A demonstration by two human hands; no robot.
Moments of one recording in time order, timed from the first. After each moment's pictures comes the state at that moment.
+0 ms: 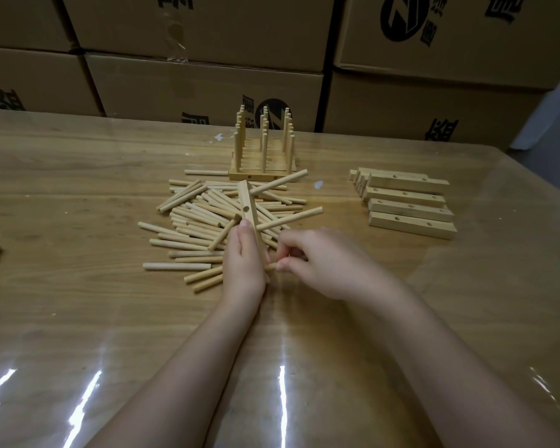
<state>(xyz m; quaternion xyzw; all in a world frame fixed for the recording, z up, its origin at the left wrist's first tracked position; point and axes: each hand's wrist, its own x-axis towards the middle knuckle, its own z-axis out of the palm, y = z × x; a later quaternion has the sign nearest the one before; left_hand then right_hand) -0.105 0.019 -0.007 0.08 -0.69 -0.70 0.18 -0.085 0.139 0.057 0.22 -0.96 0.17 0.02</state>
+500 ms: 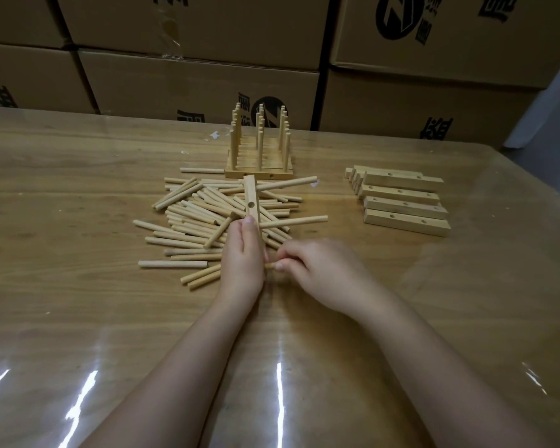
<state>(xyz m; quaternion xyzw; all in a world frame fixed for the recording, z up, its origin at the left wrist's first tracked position) -0.107 0.017 -0.009 0.03 -0.73 -0.66 0.17 -0.075 0.139 0.044 0.19 -0.97 0.18 0.01</state>
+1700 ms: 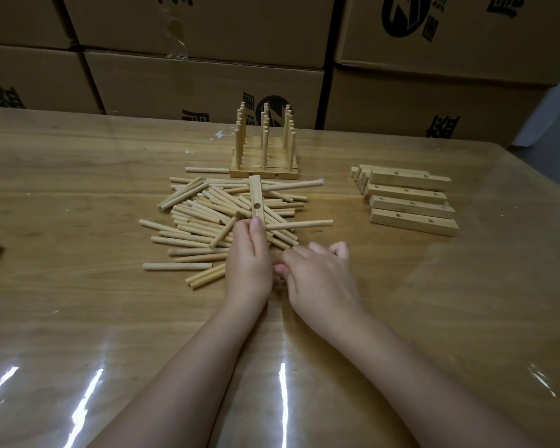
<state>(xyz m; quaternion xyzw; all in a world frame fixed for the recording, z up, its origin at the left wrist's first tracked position) -0.104 0.018 -0.011 0.03 -0.77 -0.60 0.21 -0.062 0.119 0.017 0.16 -0.97 0.10 0.17</state>
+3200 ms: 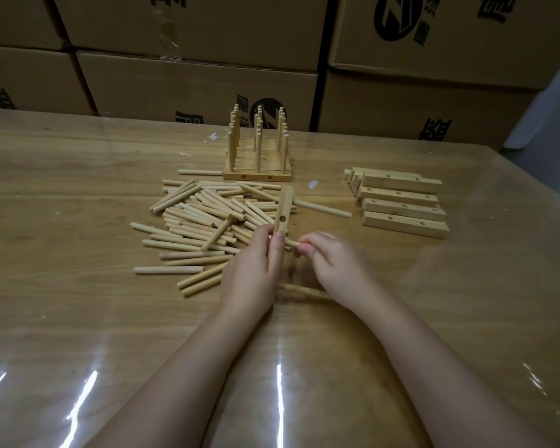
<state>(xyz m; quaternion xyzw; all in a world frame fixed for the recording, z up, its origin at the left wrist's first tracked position) -0.091 0.020 -0.005 -0.08 -0.89 -0.41 0.17 -0.089 0.164 0.020 0.14 -0.94 0.29 0.12</state>
